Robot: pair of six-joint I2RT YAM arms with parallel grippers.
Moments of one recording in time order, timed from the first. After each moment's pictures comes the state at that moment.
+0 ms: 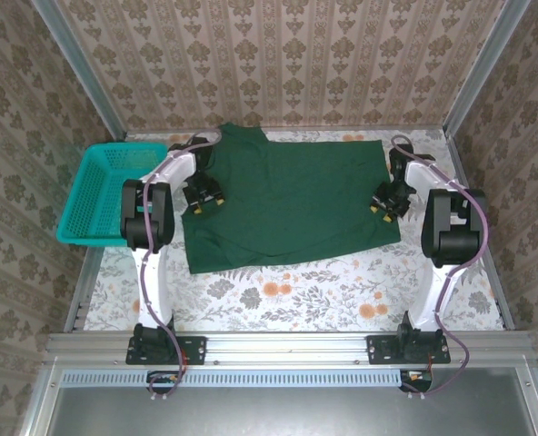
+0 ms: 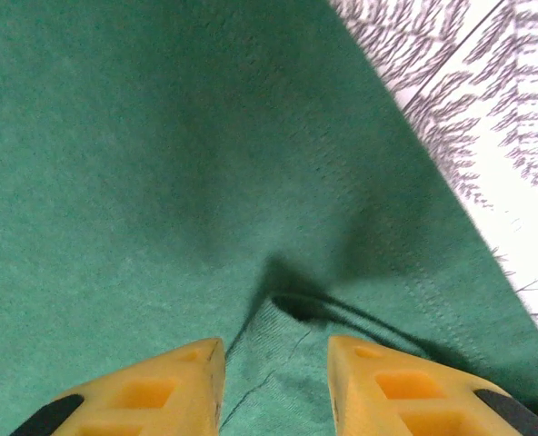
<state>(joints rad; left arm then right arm) -0.22 2.22 1.76 -1.04 0.06 -0.58 -0.08 1.97 1.43 -0.93 -0.11 0.66</state>
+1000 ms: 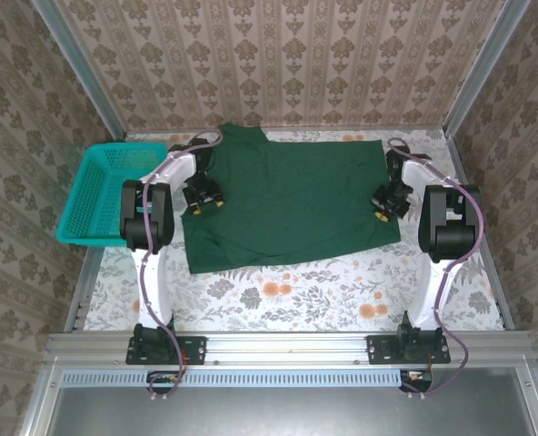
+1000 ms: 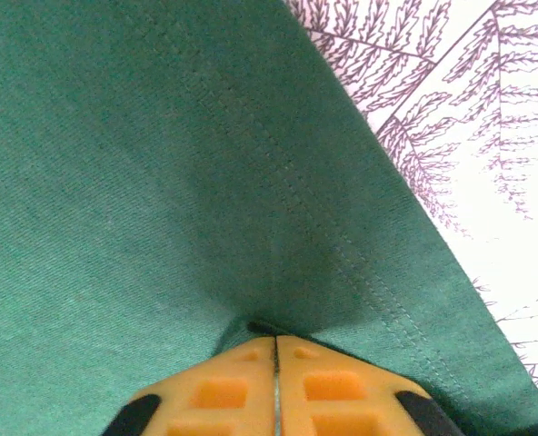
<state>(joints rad) -0.22 2.21 1.74 -1.04 0.05 -0.54 -0.07 2.03 1.46 -0.96 -0.05 0.65</state>
